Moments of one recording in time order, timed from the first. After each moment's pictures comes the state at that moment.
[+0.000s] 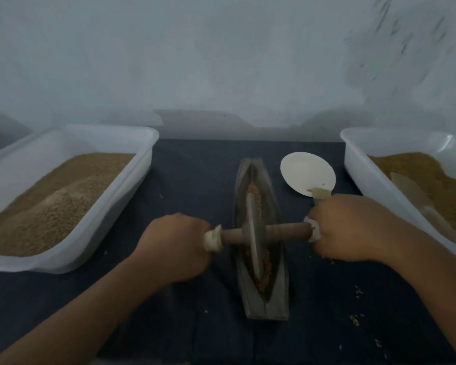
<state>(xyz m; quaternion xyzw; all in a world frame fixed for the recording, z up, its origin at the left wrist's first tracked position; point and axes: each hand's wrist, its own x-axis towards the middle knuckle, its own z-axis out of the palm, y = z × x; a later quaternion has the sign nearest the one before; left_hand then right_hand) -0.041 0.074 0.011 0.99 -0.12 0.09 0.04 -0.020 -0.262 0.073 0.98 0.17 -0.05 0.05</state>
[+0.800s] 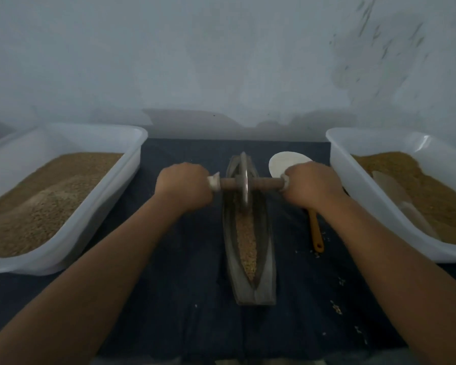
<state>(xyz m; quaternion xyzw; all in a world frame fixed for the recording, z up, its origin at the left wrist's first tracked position) 0.065 0.040 0.044 0.99 -0.06 0.08 0.00 0.059 -0.241 0.063 1.00 0.06 0.07 0.02</state>
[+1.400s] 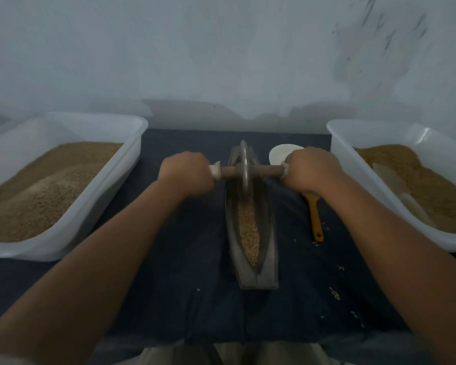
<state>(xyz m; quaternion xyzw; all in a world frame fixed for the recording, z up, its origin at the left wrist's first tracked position) 0.067 0.038 0.050 1.00 -0.05 0.04 0.03 0.072 -0.236 0.074 0.99 0.07 0.03 0.06</state>
